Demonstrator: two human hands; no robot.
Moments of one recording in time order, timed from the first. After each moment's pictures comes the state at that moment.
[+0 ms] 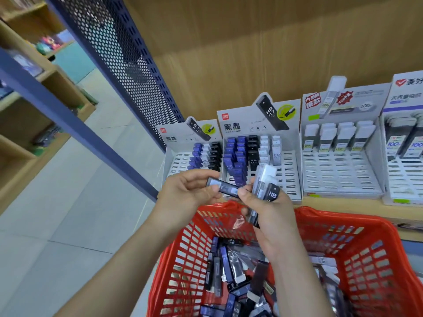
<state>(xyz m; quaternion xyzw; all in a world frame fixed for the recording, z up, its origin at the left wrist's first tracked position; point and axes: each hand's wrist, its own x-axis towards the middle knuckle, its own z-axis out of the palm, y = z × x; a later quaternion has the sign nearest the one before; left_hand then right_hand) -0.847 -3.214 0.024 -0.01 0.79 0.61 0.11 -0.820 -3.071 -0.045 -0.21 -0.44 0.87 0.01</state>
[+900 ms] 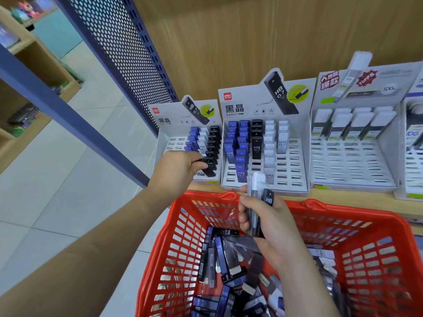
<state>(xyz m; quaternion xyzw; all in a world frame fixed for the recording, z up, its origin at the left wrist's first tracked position) -0.932 -3.256 -0.044 0.17 0.97 0.15 -0.01 -0.814 -3.076 -0.068 -0.22 -0.46 0.85 -0.11</state>
